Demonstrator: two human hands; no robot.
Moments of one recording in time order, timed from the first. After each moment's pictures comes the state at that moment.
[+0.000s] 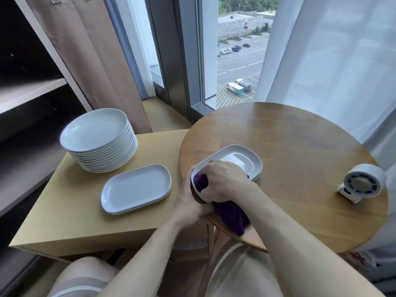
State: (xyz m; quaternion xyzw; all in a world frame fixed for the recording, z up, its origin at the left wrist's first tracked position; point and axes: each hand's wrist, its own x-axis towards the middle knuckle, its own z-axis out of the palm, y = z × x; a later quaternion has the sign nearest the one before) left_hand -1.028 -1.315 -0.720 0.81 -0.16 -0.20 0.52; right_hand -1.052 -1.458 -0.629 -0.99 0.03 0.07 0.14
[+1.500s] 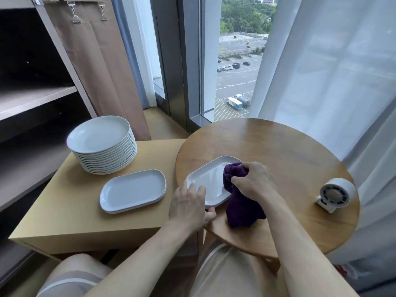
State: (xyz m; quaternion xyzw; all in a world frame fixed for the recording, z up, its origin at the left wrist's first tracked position) left_hand -1.061 -1.340 -0.681 0.95 -0.30 0.06 0.05; right_hand -1.097 -1.537 -0.631 -0.90 0.28 -0.06 0.32
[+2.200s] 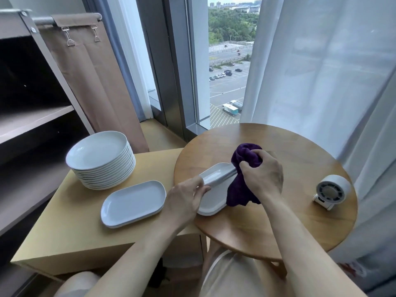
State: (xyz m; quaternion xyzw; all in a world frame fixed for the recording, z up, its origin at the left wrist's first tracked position) left_hand -1.051 -1.326 -0.627 0.88 -0.33 0.05 0.35; right_hand -1.100 -1.540 -0.616 -0.80 0.34 -0.31 0.39
